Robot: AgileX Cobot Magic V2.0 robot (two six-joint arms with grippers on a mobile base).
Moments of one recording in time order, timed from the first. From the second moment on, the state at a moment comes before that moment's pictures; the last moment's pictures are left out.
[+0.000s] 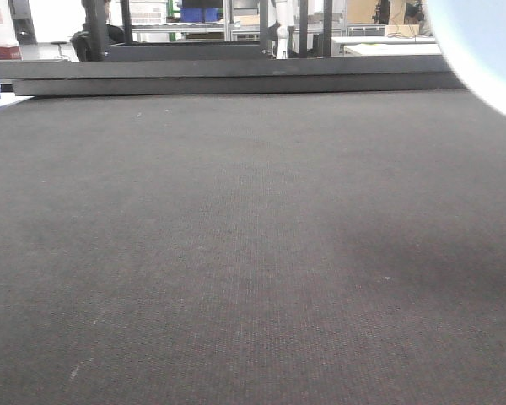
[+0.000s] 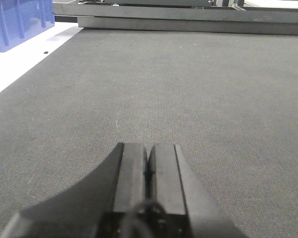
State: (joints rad) left arm -0.03 -0.02 0.03 -0.06 0.14 0.07; right arm 0.11 0.14 -0.26 0.22 0.10 -0.20
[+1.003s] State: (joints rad) left arm -0.03 -0.02 0.03 -0.06 0.14 0.07; right arm 0.11 0.14 -0.26 0.22 0.11 -0.20
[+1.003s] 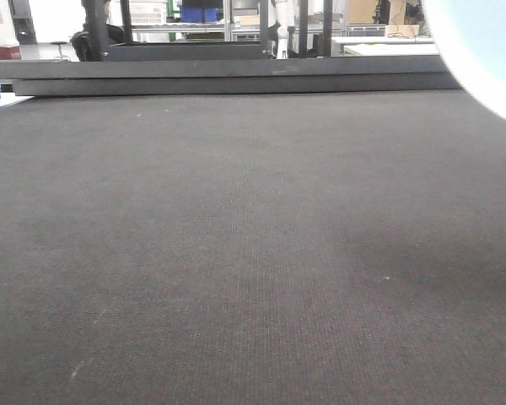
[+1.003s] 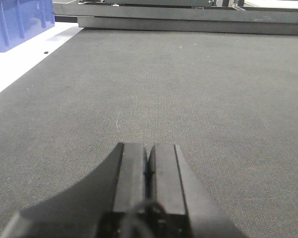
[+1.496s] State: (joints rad) left arm -0.03 -0.02 0.03 -0.06 0.14 0.07; right arm 0.11 0.14 -0.26 0.22 0.11 -0.20
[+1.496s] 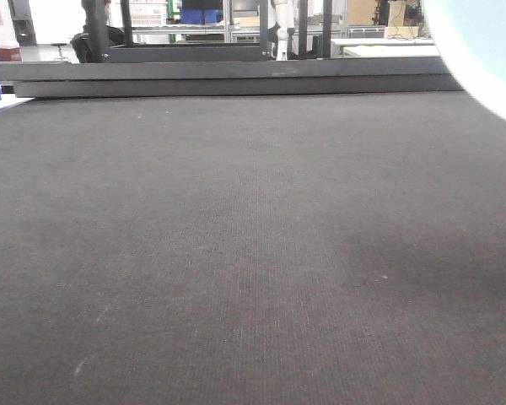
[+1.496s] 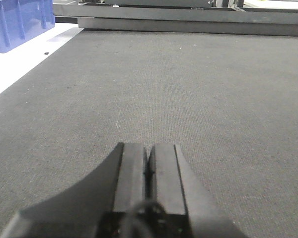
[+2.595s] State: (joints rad) left arm -0.03 -0.02 0.03 -0.06 0.14 0.07; right arm 0.11 0.14 -0.26 0.22 0.11 -0.20
